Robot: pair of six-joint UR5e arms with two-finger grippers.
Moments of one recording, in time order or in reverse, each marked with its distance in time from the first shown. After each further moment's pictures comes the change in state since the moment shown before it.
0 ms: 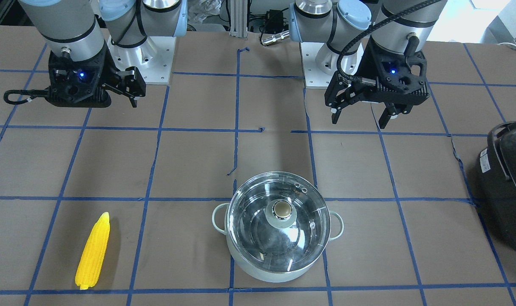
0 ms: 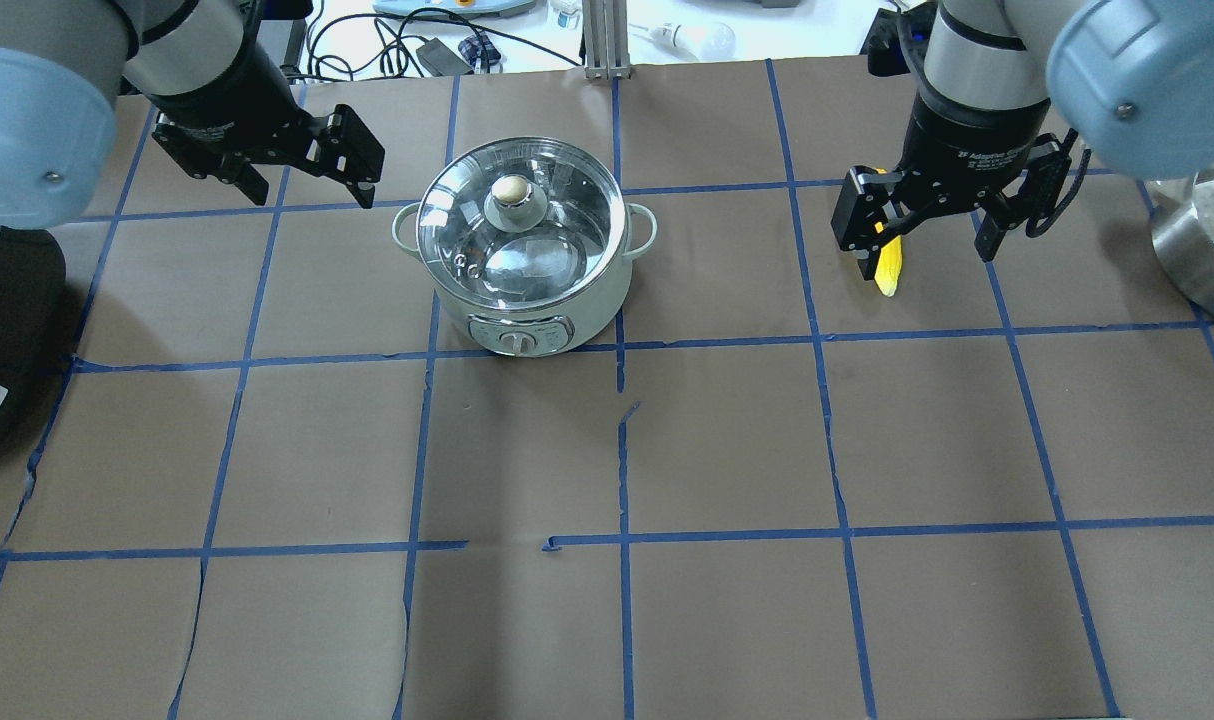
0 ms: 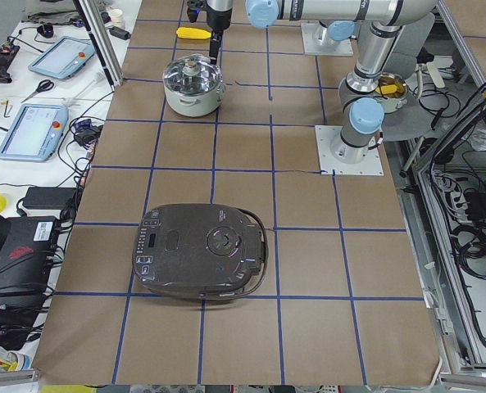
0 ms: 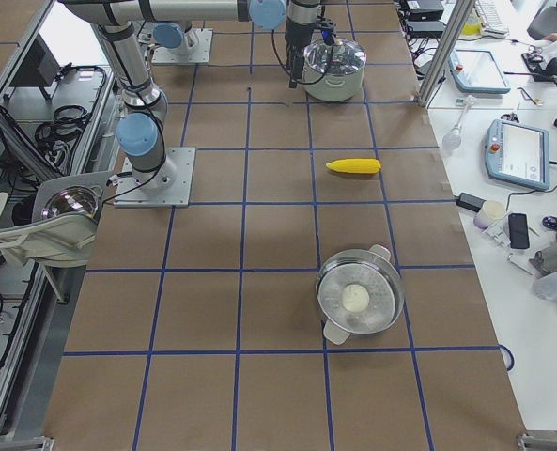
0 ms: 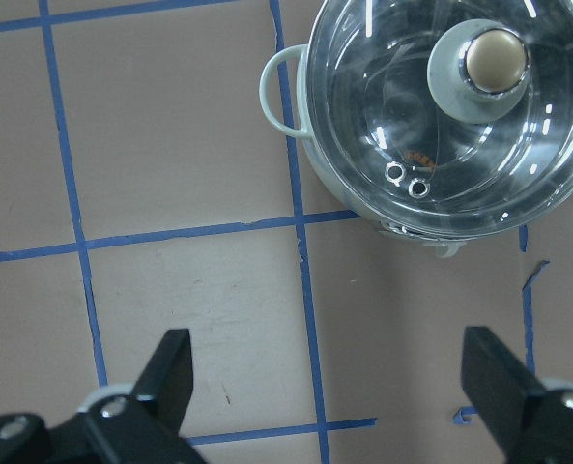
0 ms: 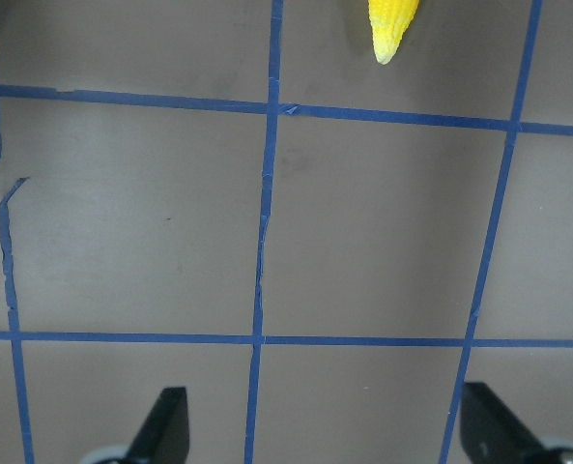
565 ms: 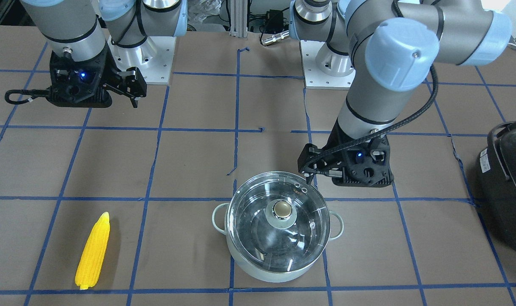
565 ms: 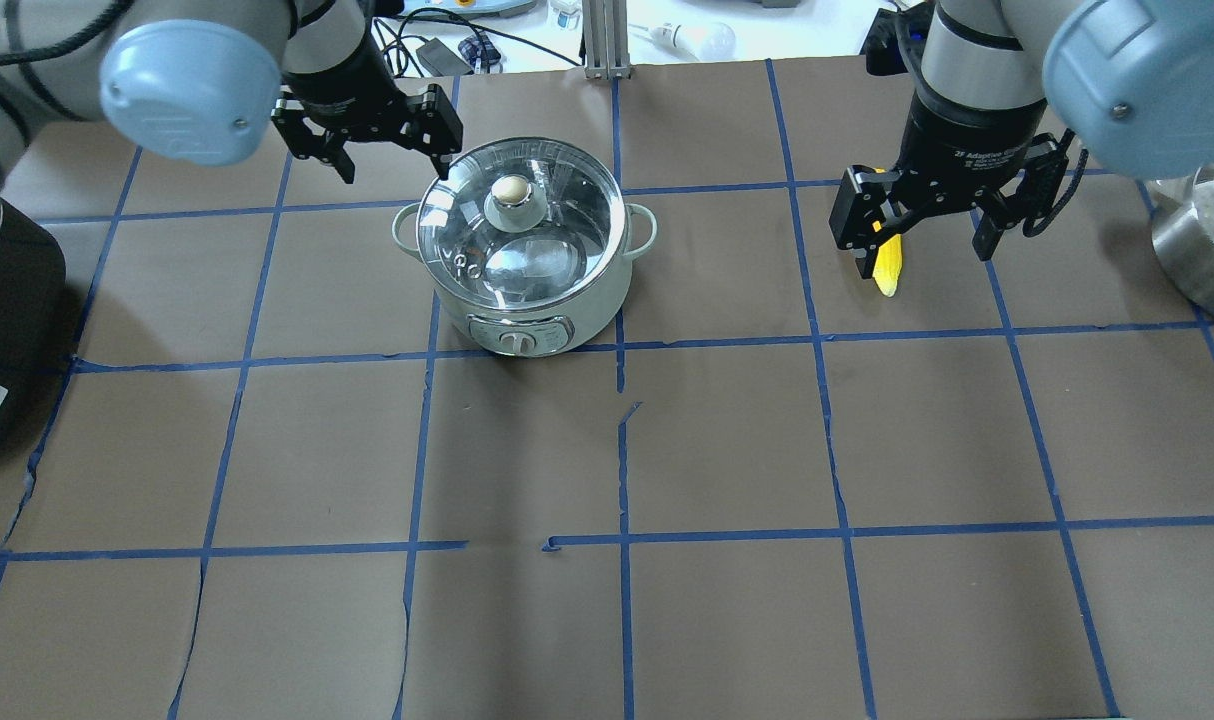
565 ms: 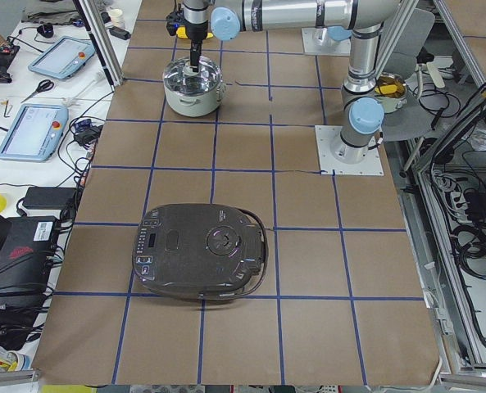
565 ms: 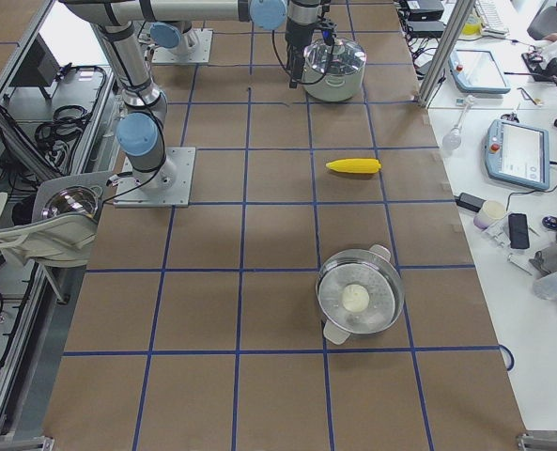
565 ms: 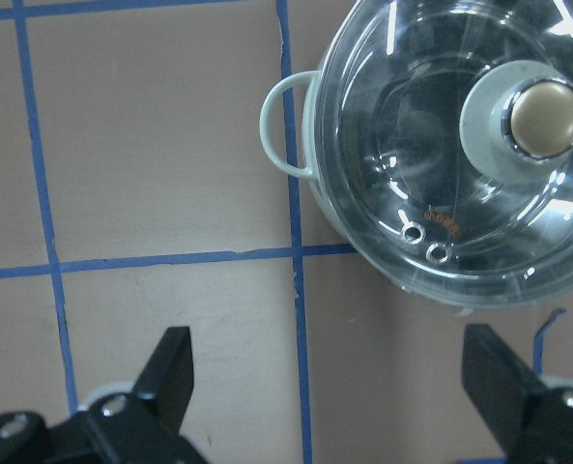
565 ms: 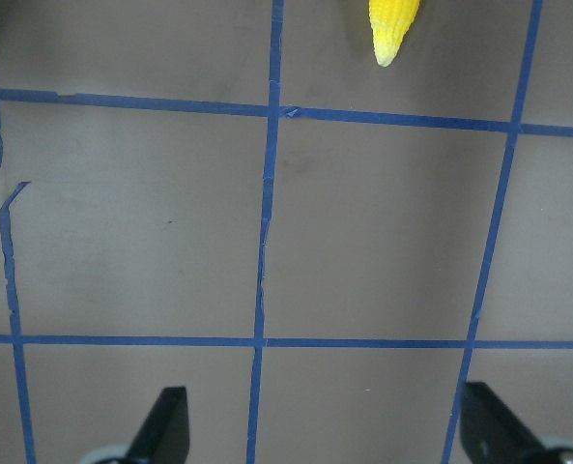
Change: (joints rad) left arm -0.092 -0.242 0.145 0.077 0.004 -0.160; right arm 0.002 0.000 -0.006 -0.007 0.000 0.007
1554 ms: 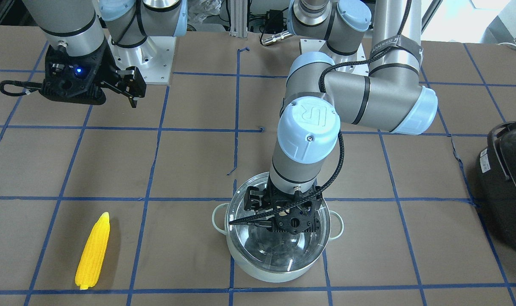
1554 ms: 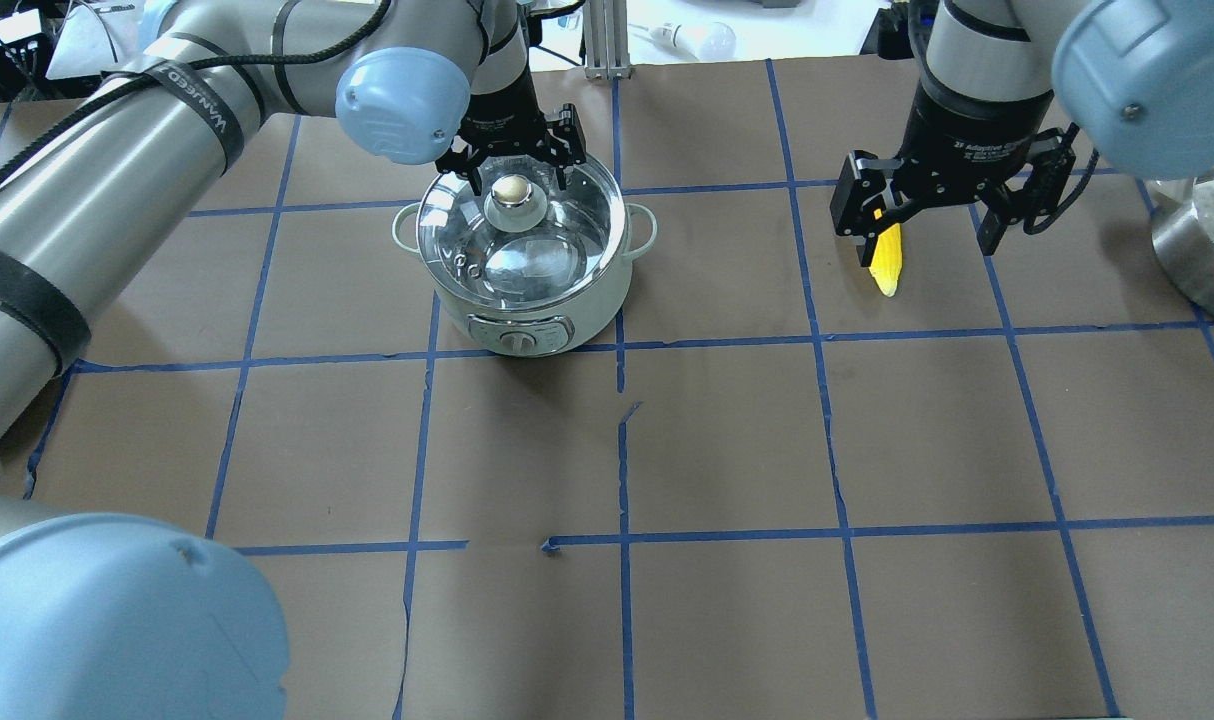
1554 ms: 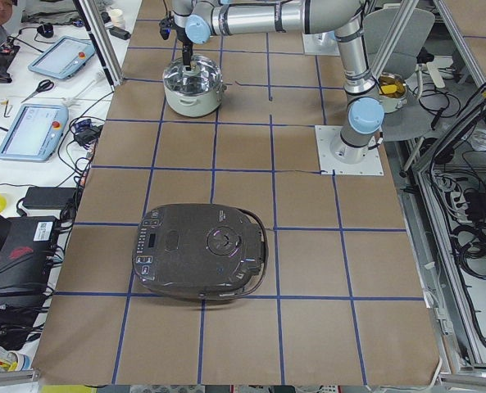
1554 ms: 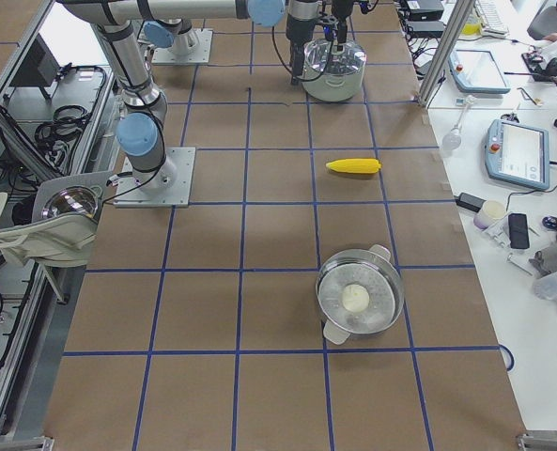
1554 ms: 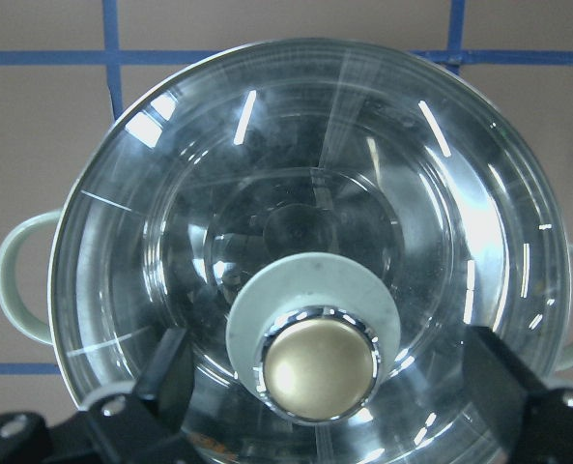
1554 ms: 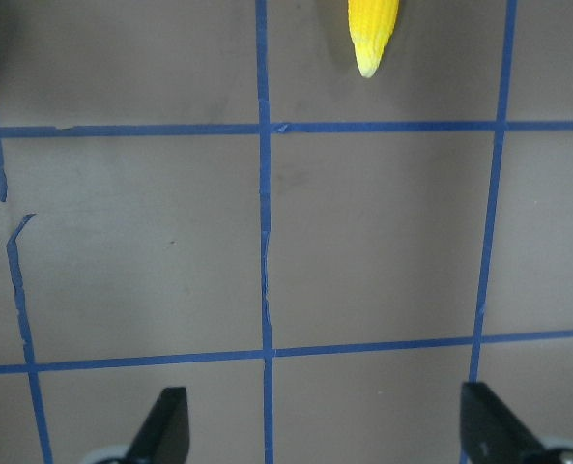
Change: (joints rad) left arm -0.122 -0.204 0.107 0.045 -0.001 -0.156; right arm 0.003 -0.004 0.003 0.022 0.002 0.114
